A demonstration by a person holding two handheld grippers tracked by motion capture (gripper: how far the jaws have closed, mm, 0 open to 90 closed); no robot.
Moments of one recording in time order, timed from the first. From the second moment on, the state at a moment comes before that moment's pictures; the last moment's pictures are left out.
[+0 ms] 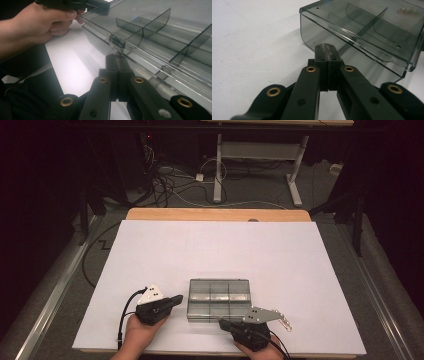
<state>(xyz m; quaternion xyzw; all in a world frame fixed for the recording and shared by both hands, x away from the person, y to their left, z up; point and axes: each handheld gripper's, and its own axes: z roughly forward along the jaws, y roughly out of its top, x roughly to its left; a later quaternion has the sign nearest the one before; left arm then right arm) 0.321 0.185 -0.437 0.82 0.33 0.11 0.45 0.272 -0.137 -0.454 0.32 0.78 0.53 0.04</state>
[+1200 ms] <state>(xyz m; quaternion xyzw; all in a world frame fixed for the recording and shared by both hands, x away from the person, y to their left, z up) 0.306 0.167 -0.422 0.82 0.30 0.06 0.49 0.275 -0.138 -0.430 0.29 0.78 0.55 0.08</state>
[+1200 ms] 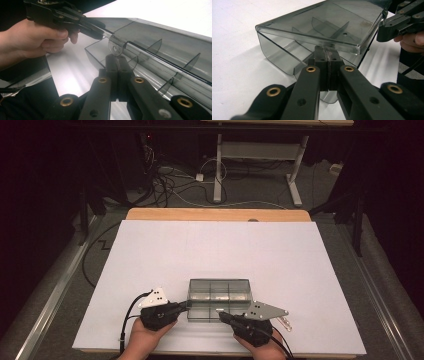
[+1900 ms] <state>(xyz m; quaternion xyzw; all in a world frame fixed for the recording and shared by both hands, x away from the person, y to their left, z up) 0.309 0.166 -0.420 0.81 0.29 0.06 0.50 0.270 -0.164 -0.434 0.32 0.77 0.54 0.11</state>
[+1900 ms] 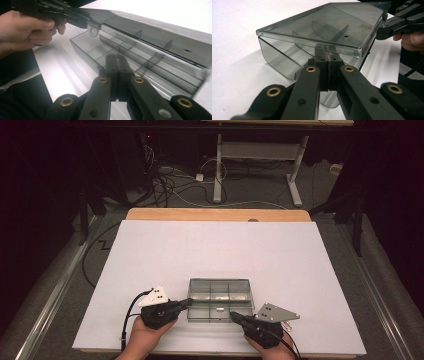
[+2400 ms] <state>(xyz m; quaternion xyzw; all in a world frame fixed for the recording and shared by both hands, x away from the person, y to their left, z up) 0.312 0.166 -0.421 0.82 0.28 0.07 0.50 0.267 -0.206 -0.433 0.37 0.75 0.53 0.15</state>
